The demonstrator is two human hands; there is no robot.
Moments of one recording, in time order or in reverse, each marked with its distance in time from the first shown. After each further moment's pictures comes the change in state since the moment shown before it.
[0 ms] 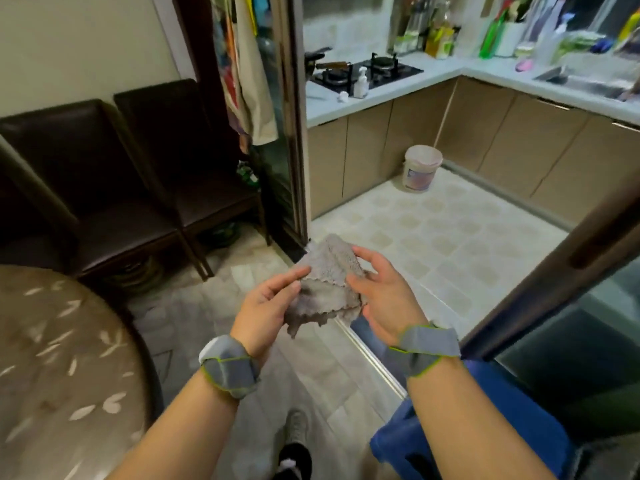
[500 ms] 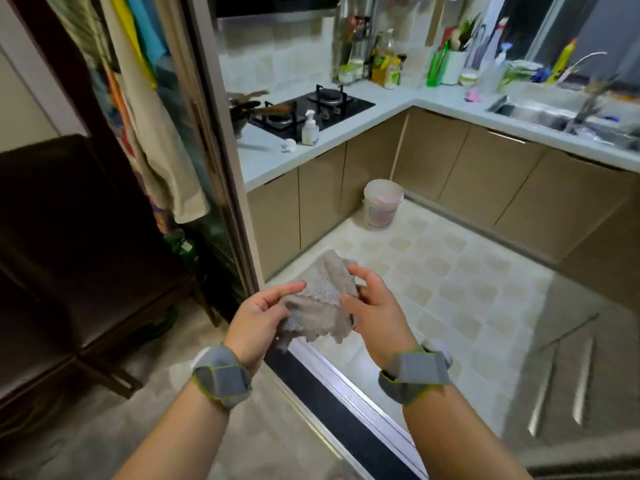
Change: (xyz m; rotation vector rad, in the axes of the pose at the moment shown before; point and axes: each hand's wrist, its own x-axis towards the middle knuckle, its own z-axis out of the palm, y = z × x) left_hand 0.396 0.075 0.073 0.085 -0.170 -0.086; right_hand 0.340 -0.113 -0.035 -0.178 0.176 -0.088
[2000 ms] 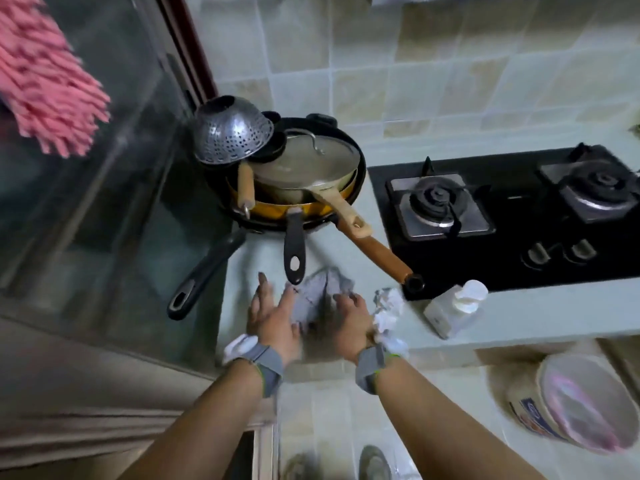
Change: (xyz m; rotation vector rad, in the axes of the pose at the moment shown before) left_hand 0.839 0.102 -0.089 1.147 0.712 -0.399; right_hand 0.950 -0.001 0.159 -1.057 -0.769 -0.125
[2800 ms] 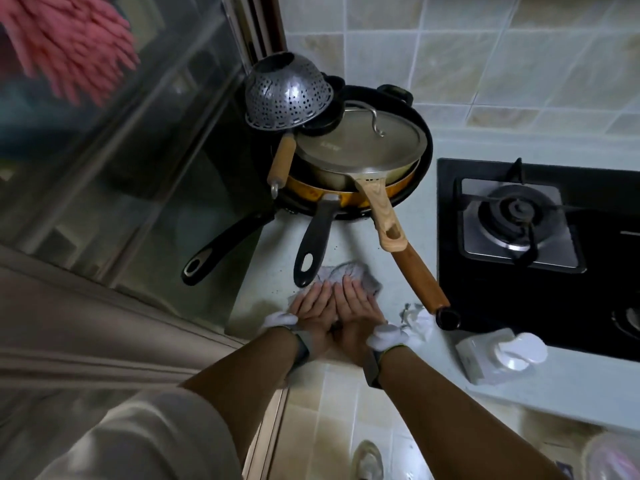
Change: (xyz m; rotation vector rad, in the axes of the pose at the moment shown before) left_hand 0.038 -0.013 0.089 0.646 -0.114 0.227; right_hand 0.062 0.044 0.028 -0.645 -0.188 -0.581
